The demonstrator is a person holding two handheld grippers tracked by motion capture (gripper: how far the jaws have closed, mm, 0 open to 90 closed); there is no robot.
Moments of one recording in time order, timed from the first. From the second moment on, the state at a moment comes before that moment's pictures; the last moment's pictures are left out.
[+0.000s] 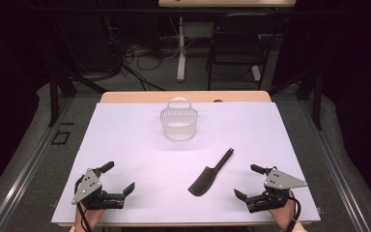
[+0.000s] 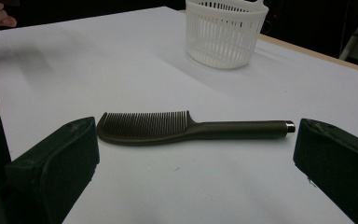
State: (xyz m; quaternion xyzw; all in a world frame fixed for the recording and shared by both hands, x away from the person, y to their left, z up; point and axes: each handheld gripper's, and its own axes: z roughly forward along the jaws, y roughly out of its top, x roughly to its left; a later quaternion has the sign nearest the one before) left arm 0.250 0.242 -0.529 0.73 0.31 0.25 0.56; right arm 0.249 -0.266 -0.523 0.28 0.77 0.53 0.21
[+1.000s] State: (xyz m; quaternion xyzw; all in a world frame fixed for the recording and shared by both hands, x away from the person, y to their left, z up) left arm 0.251 0.242 -0.528 0.73 0.30 0.25 0.56; right arm 0.278 -0.255 -0.520 0.29 0.79 0.50 0.22
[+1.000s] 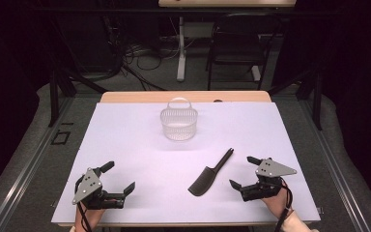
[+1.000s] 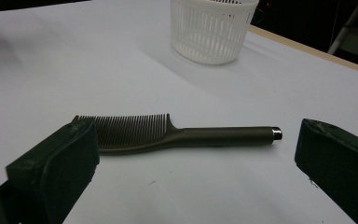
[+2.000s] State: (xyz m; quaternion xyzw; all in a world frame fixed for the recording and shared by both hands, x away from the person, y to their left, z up) left arm 0.252 0.241 -0.529 0.73 0.31 0.25 0.55; right arm 0.311 -0.248 -0.518 0.31 0.79 0.49 0.22
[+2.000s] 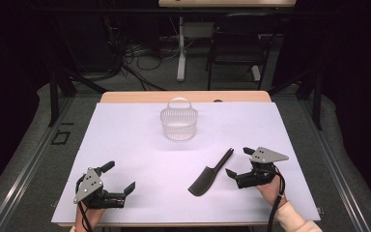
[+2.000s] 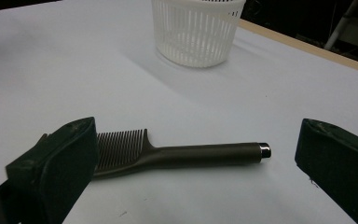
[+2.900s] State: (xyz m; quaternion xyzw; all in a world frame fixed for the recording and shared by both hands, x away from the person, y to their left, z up) left arm 0.251 0.240 -0.528 0.73 0.31 0.25 0.55; right arm 0.342 -0.234 -0.516 0.32 0.79 0.48 0.20
